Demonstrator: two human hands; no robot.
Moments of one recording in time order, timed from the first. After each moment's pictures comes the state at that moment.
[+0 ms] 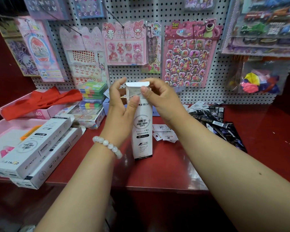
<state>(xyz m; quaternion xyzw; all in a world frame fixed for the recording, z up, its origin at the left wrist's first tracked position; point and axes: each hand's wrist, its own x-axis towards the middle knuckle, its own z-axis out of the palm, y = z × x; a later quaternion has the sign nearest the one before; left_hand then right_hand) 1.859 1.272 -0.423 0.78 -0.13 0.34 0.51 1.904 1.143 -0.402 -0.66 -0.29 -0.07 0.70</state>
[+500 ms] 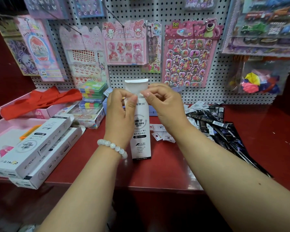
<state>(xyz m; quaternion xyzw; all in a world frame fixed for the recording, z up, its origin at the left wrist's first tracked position) 1.864 1.269 -0.433 0.78 -0.10 0.41 0.47 1.897 1.141 -0.415 -0.66 -0.27 -0.19 0.68</state>
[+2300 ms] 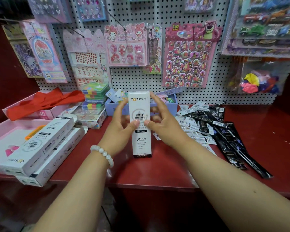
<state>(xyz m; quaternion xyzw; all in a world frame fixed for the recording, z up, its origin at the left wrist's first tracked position) 1.858 1.293 -0.467 0.75 -0.12 0.14 0.63 1.892 1.132 -0.459 -0.71 -0.30 -0.04 0.64</state>
